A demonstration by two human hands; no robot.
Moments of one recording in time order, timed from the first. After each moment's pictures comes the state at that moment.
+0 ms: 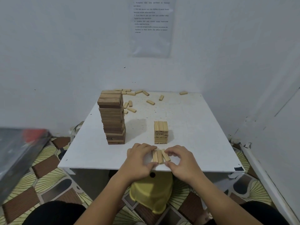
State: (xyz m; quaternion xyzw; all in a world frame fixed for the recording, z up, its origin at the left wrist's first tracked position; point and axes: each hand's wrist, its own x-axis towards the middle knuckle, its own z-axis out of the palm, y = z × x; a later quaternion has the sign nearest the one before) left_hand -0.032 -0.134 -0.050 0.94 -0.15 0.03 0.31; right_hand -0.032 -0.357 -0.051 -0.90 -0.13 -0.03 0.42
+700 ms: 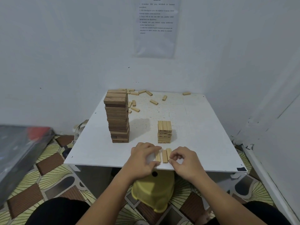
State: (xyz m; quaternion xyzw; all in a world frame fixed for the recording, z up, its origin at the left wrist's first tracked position) left_hand -0.033 -0.127 -0.054 0.93 -0.17 0.02 0.33; right_hand -0.035 -0.355 -0.048 -0.90 -0.11 -0.04 0.43
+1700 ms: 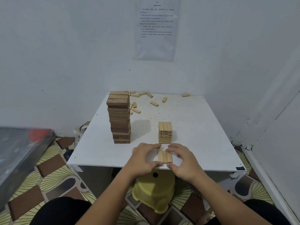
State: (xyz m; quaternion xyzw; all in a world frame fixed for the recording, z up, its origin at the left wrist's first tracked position) left_hand -0.030 -0.124 -0.052 0.92 -0.13 -0.02 0.38; right_hand -0.036 -0.352 -0.053 -0.90 -0.16 -0.02 0.41
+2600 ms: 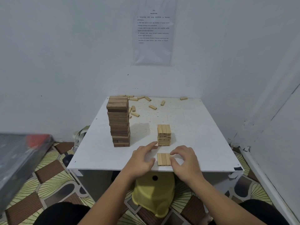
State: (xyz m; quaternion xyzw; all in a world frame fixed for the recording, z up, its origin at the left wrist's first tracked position) left_hand -0.033 -0.119 -0.046 0.90 -0.12 -0.06 0.43; right_hand -0.043 -0.344 -0.049 -0.90 -0.09 -0.13 0.40
